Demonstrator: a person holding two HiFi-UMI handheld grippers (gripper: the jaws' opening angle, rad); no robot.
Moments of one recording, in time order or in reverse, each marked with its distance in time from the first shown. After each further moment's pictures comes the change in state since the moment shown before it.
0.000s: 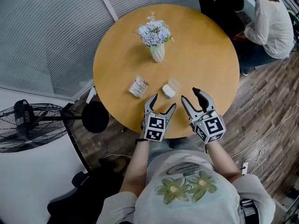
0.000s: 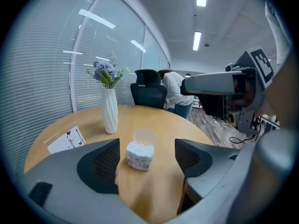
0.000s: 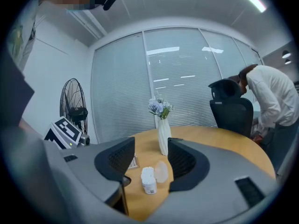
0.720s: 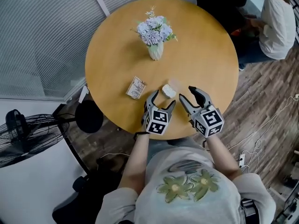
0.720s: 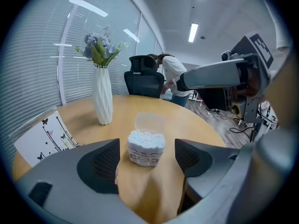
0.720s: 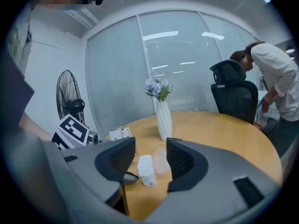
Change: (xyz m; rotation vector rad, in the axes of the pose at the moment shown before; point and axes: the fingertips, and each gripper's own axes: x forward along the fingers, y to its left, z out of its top) left arm 0.050 0.018 -0.036 0.043 0.109 -0.089; right arm 0.043 -0.008 -0.045 0.041 0.160 0.005
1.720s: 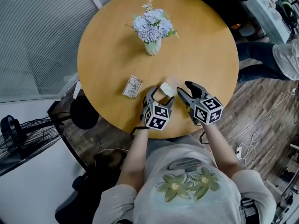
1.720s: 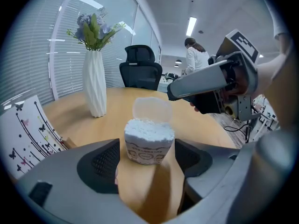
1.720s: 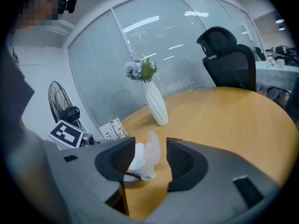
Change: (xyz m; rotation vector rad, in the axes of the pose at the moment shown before) left arm 0.037 0.003 -0.025 0.032 0.074 -0.047; right arm 0.042 -0.031 -0.052 0.220 0.123 0.046
